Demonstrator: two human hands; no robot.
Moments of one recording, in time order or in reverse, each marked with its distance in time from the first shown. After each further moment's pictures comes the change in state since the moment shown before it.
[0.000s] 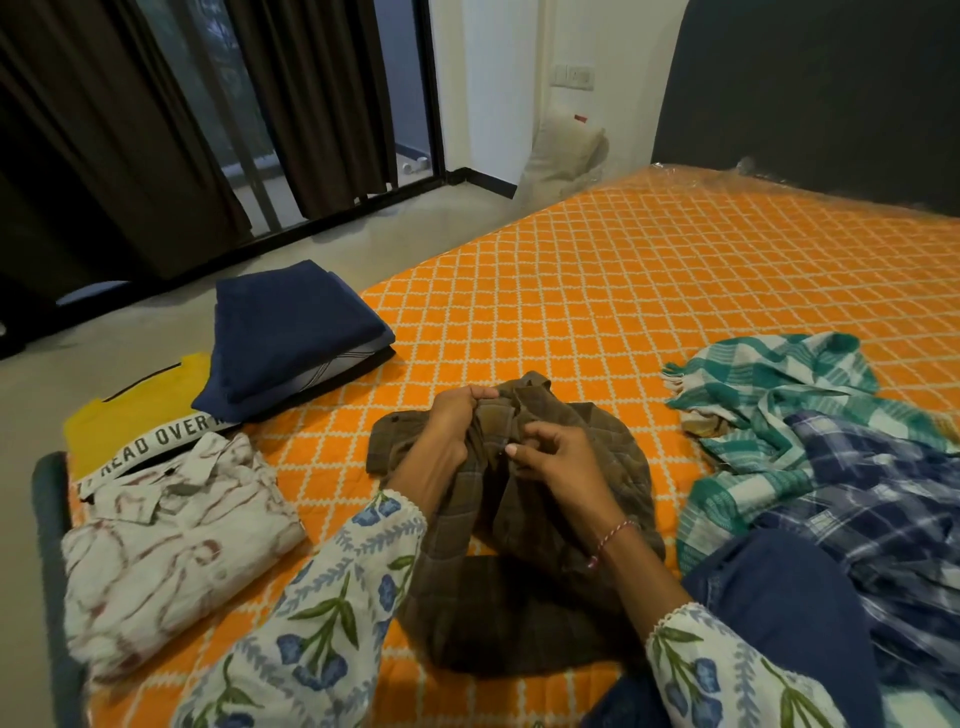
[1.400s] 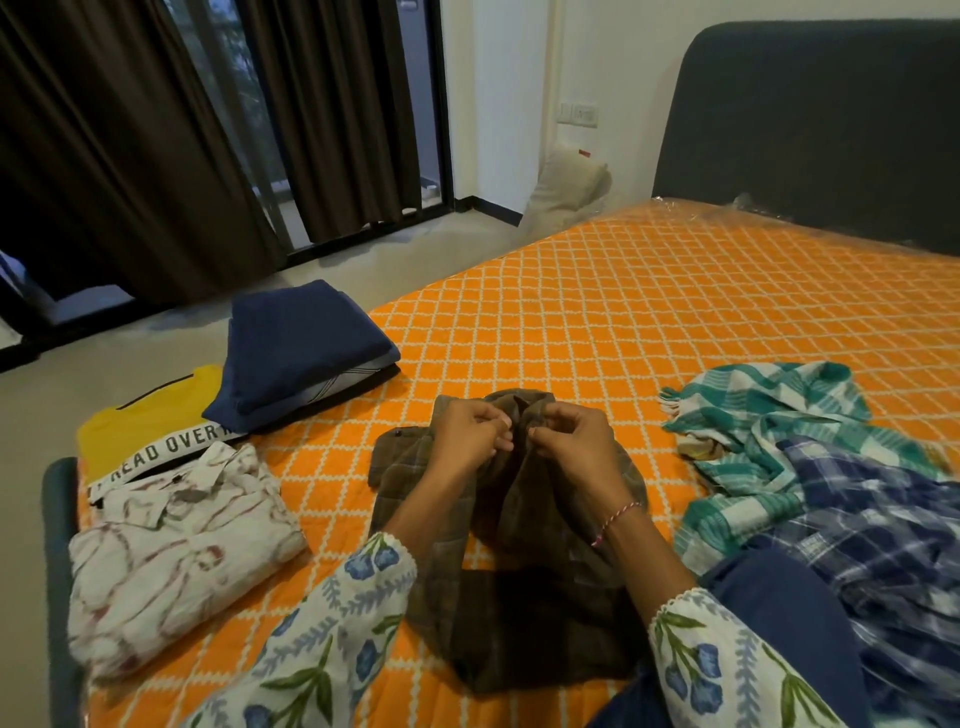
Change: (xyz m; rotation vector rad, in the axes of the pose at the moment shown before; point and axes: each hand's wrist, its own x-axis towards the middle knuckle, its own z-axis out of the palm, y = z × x) left_hand -0.036 -0.004 0.000 0.468 0.002 0.389; right_hand 0.016 -0.031 -0.015 -0.160 0.198 -0.110
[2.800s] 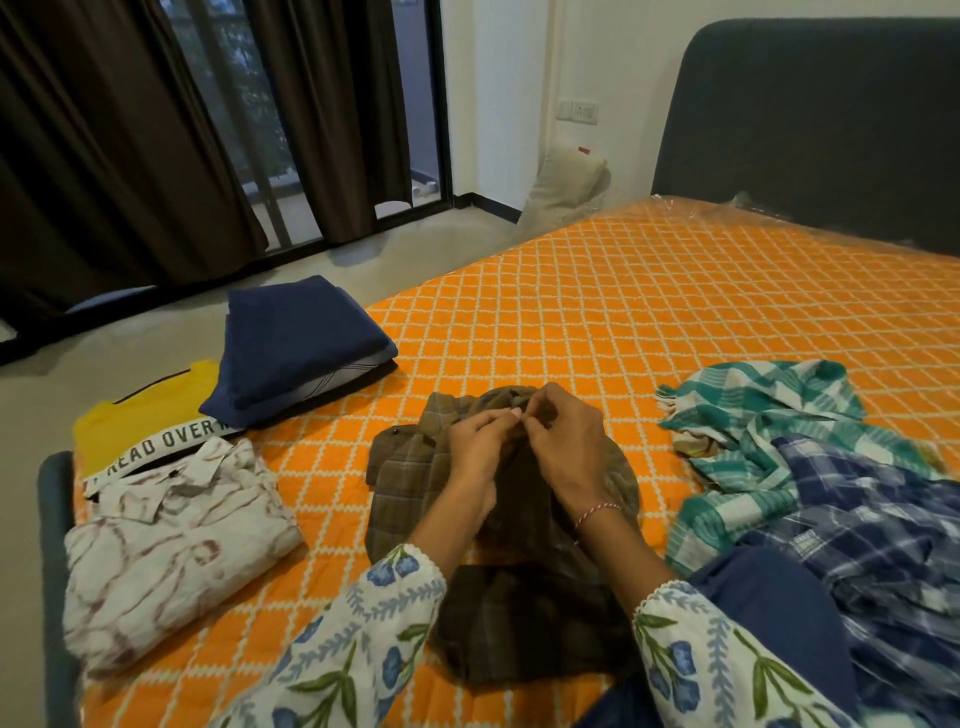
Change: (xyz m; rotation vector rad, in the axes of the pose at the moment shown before) left_hand -0.014 0.000 0.031 -0.654 0.074 -0.188; right_hand -0.019 -0.025 0.007 -0.447 0.198 -0.284
